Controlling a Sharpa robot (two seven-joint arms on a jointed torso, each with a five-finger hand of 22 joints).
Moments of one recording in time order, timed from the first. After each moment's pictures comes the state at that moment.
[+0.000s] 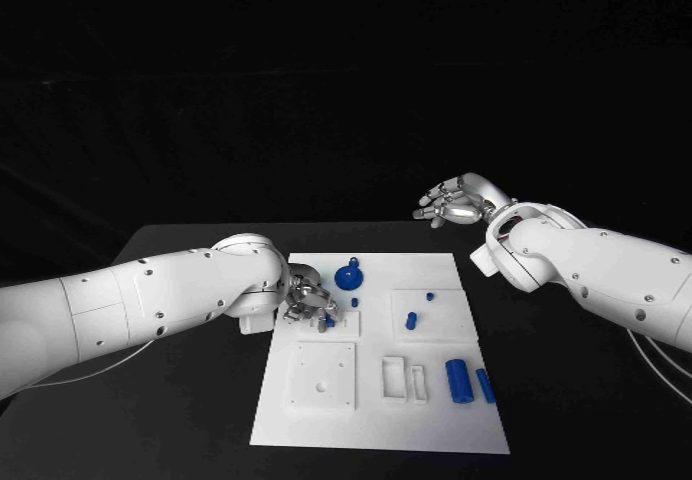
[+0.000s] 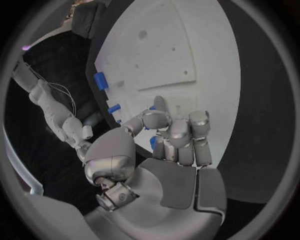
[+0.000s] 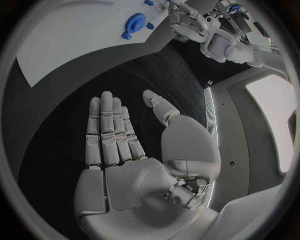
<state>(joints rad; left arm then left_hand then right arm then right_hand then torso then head) 1.43 -0.61 -0.21 1.32 -0.92 0.23 -0.47 0.69 0.00 0.65 -0.16 0.14 1.22 -0.01 0.41 0.78 1.46 -0.09 1.01 0.61 1.27 -0.21 1.51 0.61 0.15 1.02 -0.16 1.32 1.15 1.34 -0.66 0.02 1.19 -0.92 -0.40 0.01 0.98 -0.12 0.49 -0.29 0.29 0.83 0.19 0.29 0.42 1.04 0.10 0.43 0.32 1.11 0.05 0.38 0.64 0.25 0.84 0.18 0.41 1.03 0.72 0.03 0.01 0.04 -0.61</state>
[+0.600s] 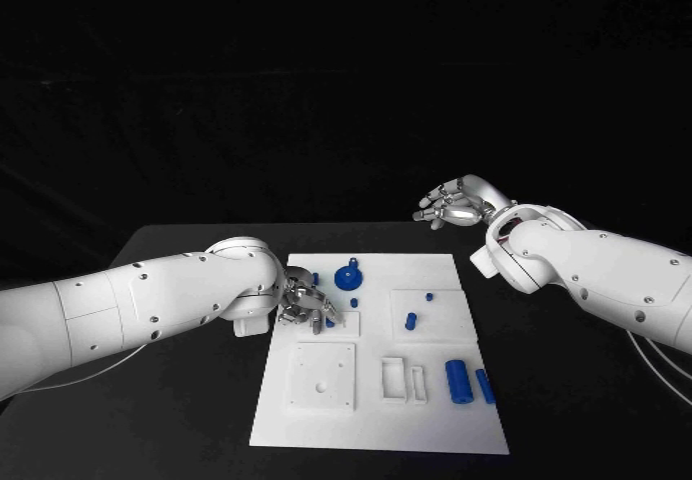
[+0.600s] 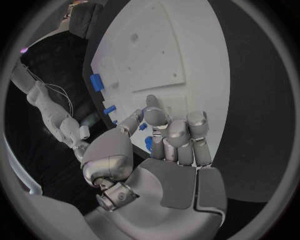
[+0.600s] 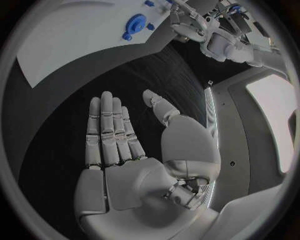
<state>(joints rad) 1.42 -0.63 -0.21 1.33 -0.94 0.22 -0.48 0.64 -0.05 0.55 -0.14 0.05 1.26 -0.03 0.41 0.78 1.40 -0.14 1.02 0.60 1.27 -0.23 1.51 0.61 0.18 1.00 -0.16 1.32 1.15 1.34 -0.67 0.02 1.19 -0.92 -0.40 0.01 0.98 -0.12 0.49 -0.29 0.29 0.83 0.20 0.29 0.42 1.04 0.10 0.43 0.31 1.11 0.06 0.38 0.64 0.25 0.83 0.19 0.41 1.03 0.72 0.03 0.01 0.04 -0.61</state>
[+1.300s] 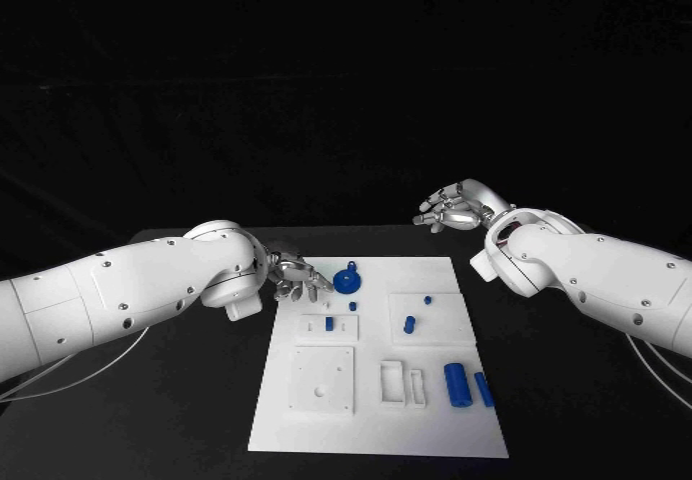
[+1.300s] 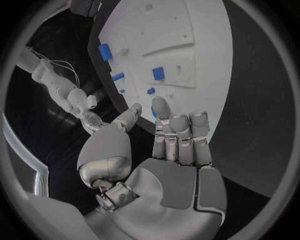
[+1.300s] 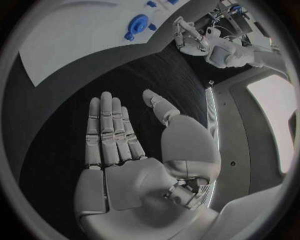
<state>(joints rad) 1.43 -0.69 -0.13 1.34 -0.89 0.09 -0.45 0.70 -0.14 0.55 -0.11 0.05 1.14 0.02 0.32 0.75 1.35 -0.09 0.87 0.51 1.21 -0.19 1.37 0.54 0.15 0.93 -0.13 1.25 1.10 1.33 -0.67 0.02 1.19 -0.91 -0.40 0.01 0.98 -0.13 0.49 -0.29 0.29 0.83 0.20 0.29 0.42 1.03 0.11 0.43 0.30 1.10 0.06 0.37 0.64 0.25 0.82 0.19 0.41 1.03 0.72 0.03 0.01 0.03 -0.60</state>
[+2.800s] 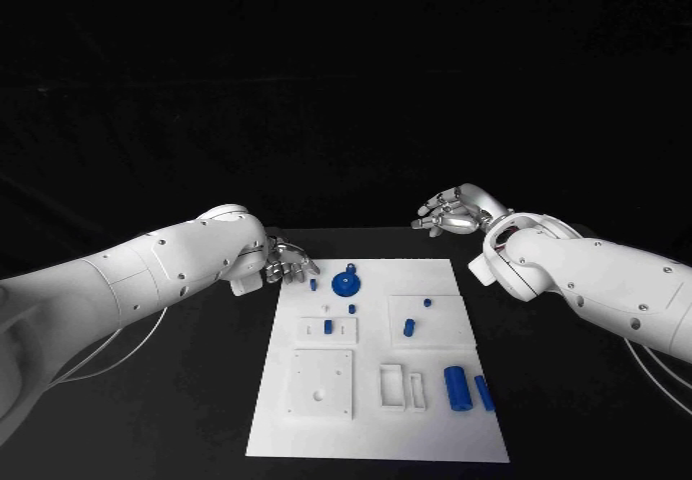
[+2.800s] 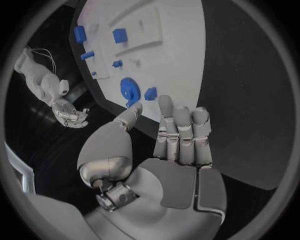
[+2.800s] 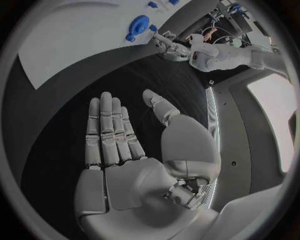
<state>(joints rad) 1.43 -0.47 -0.13 0.89 -0.91 0.19 -0.43 0.72 -0.14 0.54 -0.09 0.05 1.02 0.07 0.26 0.74 1.27 -0.04 0.81 0.49 1.17 -0.15 1.31 0.50 0.12 0.88 -0.12 1.20 1.07 1.33 -0.66 0.02 1.19 -0.91 -0.40 0.01 0.98 -0.13 0.49 -0.29 0.29 0.83 0.20 0.29 0.42 1.03 0.11 0.43 0.30 1.10 0.07 0.37 0.65 0.25 0.82 0.19 0.41 1.04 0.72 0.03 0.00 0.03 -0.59</state>
